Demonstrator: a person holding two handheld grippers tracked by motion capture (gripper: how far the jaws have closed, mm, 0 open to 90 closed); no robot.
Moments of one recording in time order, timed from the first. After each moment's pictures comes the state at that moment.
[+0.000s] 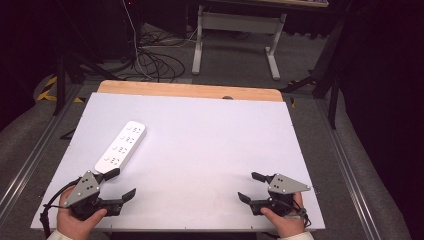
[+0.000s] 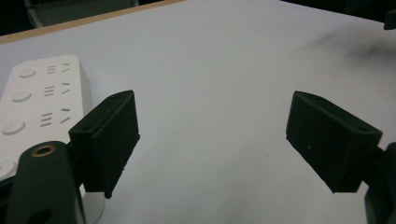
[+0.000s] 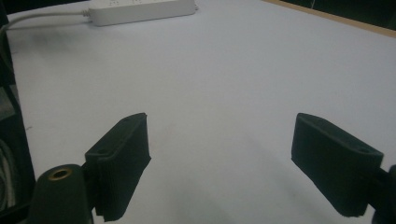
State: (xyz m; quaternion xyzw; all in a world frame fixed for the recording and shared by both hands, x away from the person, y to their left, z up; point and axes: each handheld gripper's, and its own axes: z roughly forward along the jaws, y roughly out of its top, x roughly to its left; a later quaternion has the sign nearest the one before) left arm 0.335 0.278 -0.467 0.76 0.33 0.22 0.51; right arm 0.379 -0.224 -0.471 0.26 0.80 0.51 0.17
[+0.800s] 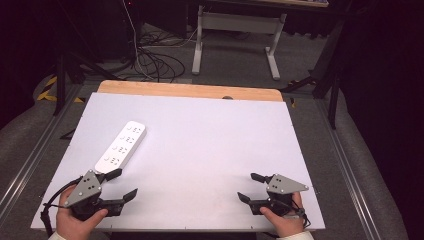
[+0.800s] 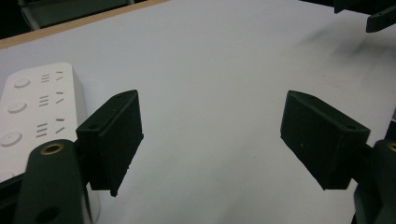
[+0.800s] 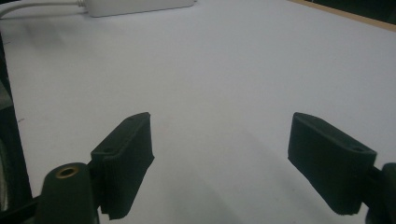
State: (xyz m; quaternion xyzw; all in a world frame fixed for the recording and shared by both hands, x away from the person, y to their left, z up) left arm 0.331 0.270 -0.452 0.78 0.32 0.22 0.49; right arm 0.381 -0.224 -0.475 0.26 0.81 0.50 0.17
